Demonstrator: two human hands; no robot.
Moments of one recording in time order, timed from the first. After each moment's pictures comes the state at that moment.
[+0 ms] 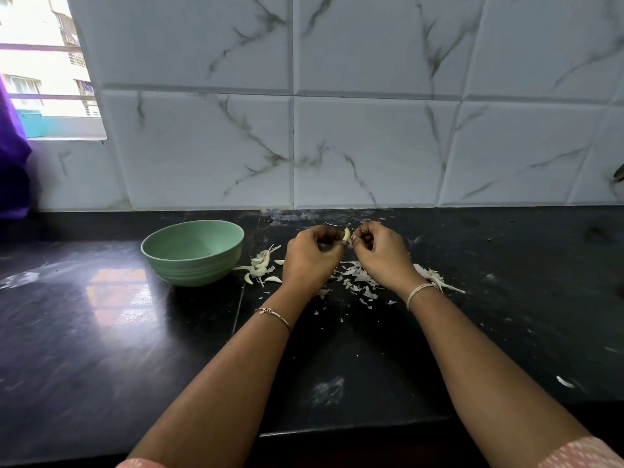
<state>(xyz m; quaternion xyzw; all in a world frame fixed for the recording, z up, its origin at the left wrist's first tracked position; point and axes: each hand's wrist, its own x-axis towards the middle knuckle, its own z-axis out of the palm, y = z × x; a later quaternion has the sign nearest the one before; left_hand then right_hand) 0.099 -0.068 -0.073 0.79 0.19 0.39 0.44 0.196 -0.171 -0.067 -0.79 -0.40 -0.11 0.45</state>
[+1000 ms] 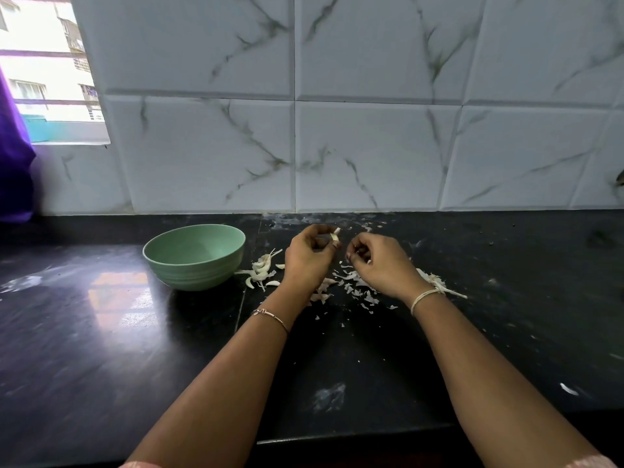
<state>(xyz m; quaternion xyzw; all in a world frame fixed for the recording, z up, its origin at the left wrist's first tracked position) 0.104 -0.062 -0.074 0.72 0.17 0.37 0.56 0.191 -0.180 -0.063 -0.81 -0.47 -0.10 0.35</state>
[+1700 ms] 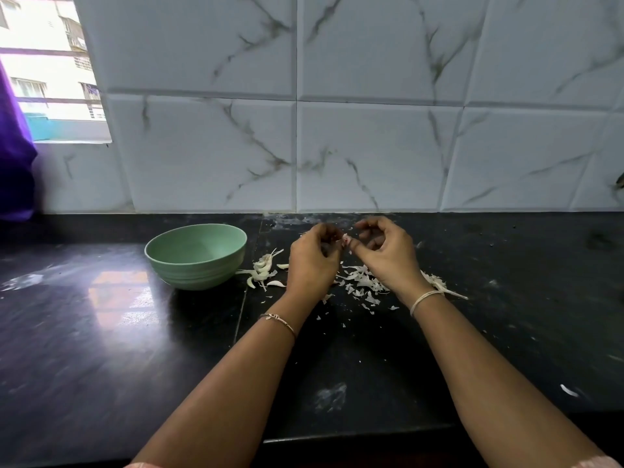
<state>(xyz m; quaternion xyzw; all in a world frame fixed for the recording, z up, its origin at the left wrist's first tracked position) 0.100 -0.072 -0.070 0.77 0.17 0.42 0.44 0.188 -0.177 -0.061 -0.73 -0.39 -0.09 0.56</state>
